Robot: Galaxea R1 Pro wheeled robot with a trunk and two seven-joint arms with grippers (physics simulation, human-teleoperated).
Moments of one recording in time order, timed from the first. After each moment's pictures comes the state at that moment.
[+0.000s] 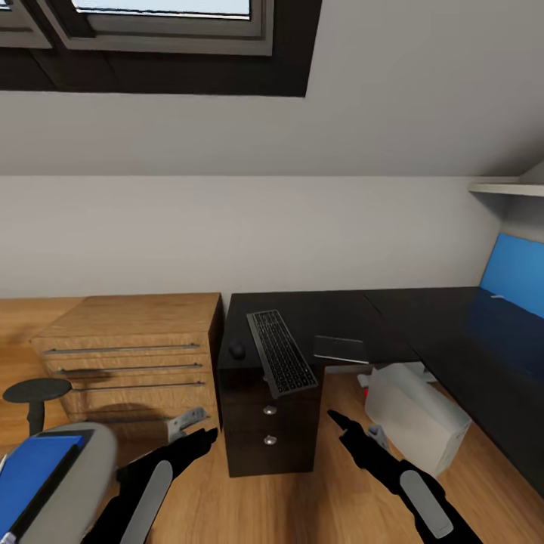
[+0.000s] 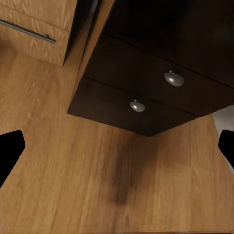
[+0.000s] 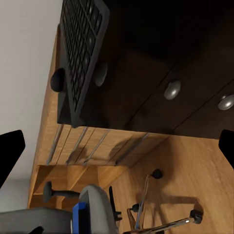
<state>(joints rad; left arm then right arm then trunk) -0.24 -0.04 -0.07 -1.26 0.55 0.58 0.29 -0.36 -0.09 0.02 -0.80 -1.08 0.43 0.36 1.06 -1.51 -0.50</state>
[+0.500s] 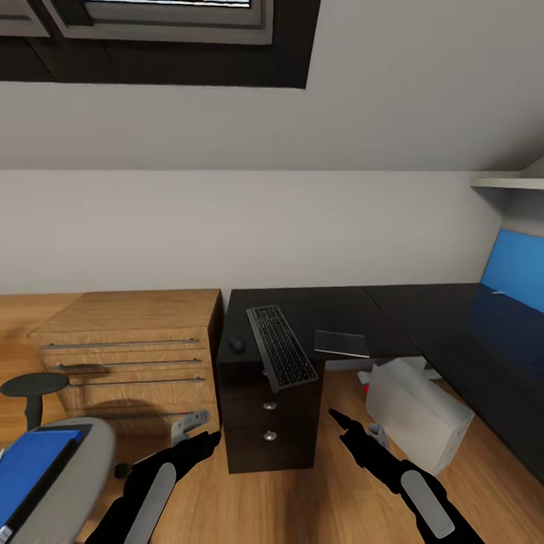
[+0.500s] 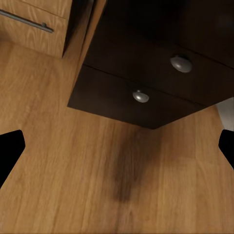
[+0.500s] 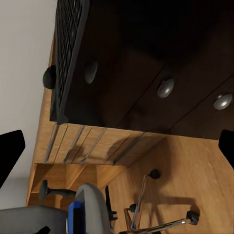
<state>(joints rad) -0.24 -0.04 -0.09 -1.24 0.55 0.57 0.29 -0.36 -0.09 0.02 -0.80 -1.07 0.43 0.38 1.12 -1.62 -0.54</state>
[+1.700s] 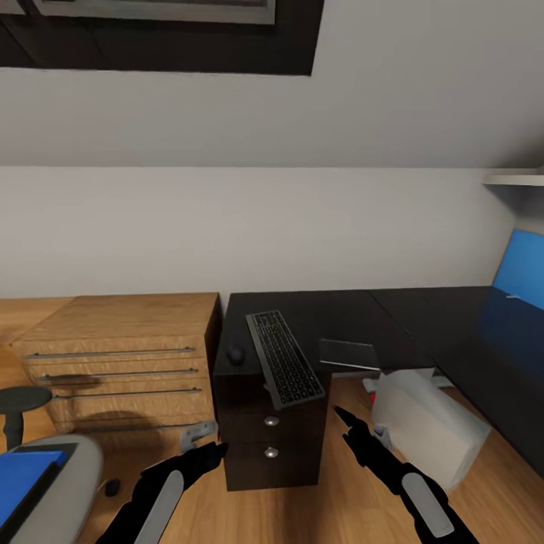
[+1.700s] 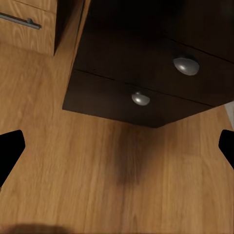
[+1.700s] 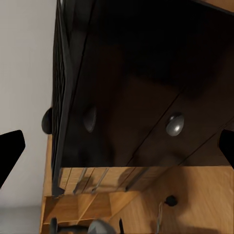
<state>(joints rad) -0.24 -0.04 -0.14 -1.18 0.55 0.57 0.28 -0.36 -0.05 -0.08 -0.77 -1.07 0.42 0.38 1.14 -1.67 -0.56</state>
